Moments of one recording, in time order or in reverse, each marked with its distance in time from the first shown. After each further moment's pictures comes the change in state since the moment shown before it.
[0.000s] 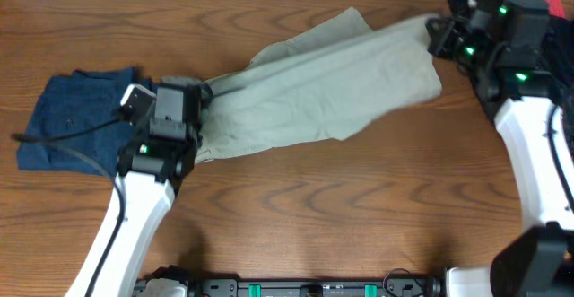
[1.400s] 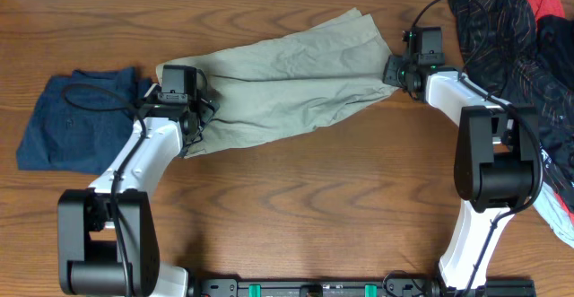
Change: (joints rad) left arm 0.134 0.428 0.002 0.151 0.218 0.207; right arm 0.126 0.553 0.030 0.049 0.400 -0.048
